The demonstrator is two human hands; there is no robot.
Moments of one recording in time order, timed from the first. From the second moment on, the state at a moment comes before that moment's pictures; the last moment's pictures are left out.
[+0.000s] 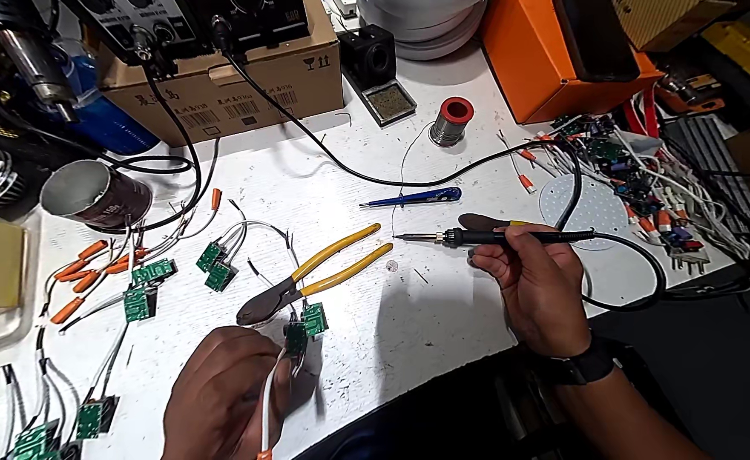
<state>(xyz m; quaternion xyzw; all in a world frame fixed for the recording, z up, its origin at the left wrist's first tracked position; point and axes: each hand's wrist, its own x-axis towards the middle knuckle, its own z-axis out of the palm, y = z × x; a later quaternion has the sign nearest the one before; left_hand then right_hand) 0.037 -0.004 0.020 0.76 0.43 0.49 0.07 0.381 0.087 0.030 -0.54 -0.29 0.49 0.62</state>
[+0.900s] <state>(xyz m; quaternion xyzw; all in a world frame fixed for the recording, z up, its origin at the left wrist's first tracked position) 0.037 -0.005 0.022 0.76 0.43 0.49 0.08 0.384 0.086 0.028 -0.52 -0.28 0.49 0.64</state>
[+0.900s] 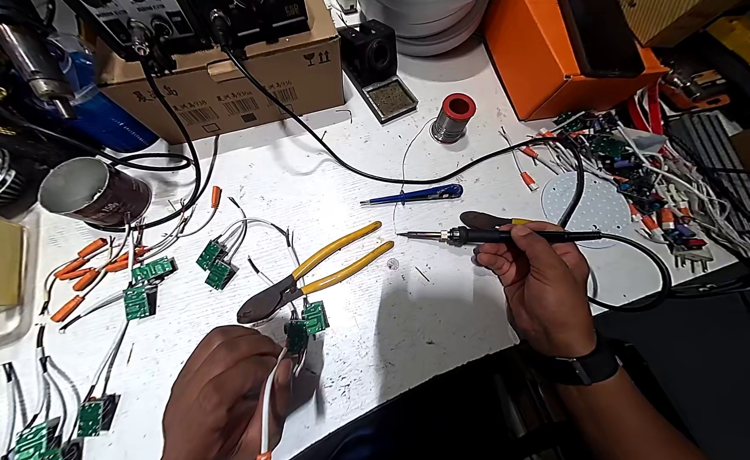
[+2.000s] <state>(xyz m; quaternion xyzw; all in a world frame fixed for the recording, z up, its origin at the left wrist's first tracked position) 0.057 -0.049 0.013 0.86 0.40 0.33 -0.03 0.405 0.081 0.016 -0.40 -0.29 0.57 0.66</state>
